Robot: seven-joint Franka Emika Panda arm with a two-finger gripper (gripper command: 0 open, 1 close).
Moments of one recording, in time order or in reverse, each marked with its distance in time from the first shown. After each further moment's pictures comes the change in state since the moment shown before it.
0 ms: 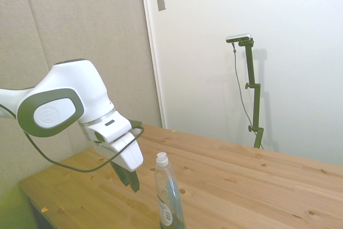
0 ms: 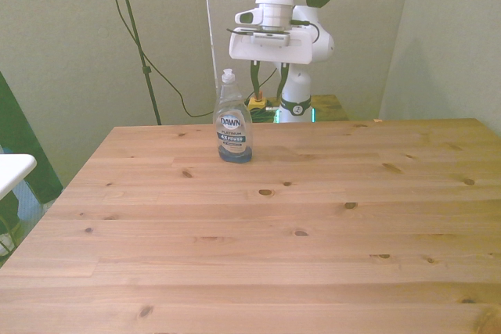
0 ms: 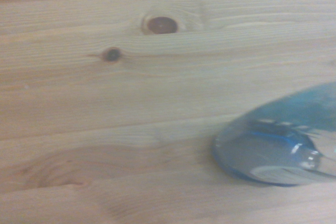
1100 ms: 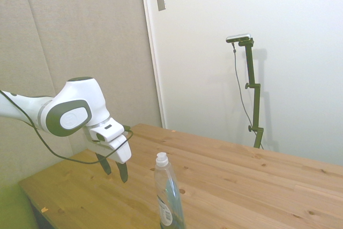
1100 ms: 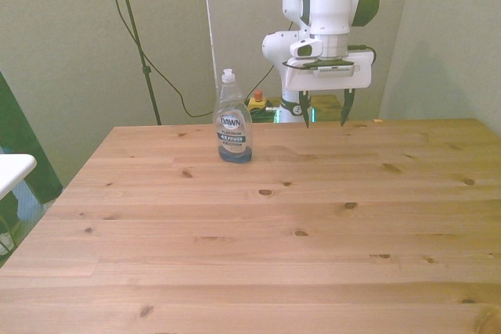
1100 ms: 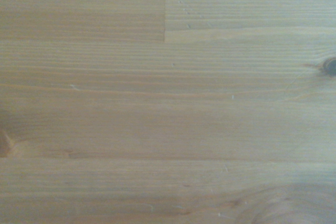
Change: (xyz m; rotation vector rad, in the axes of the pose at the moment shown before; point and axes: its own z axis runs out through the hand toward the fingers) arm -0.089 -0.134 0.054 0.039 -0.128 -0.146
